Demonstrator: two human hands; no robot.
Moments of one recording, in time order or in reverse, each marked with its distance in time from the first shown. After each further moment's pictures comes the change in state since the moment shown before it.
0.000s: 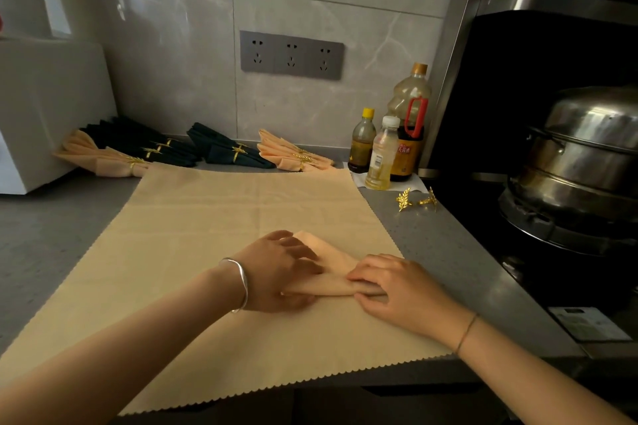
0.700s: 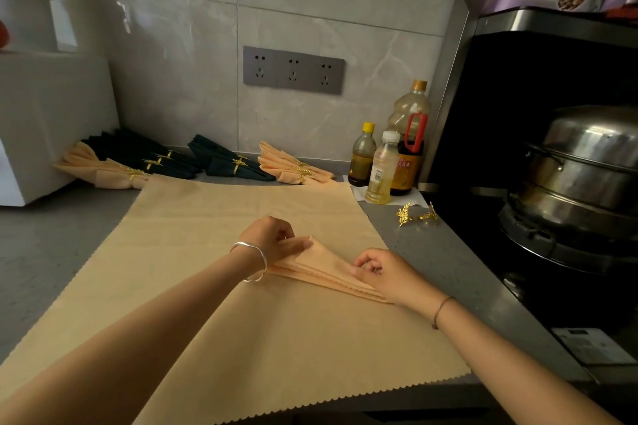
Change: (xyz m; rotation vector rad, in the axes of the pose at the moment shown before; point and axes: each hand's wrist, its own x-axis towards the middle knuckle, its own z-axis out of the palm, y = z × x) left_hand 0.048 -0.045 0.012 -0.597 0.105 -0.771; right_hand 0.048 0.027 0.011 0.541 -0.027 0.474
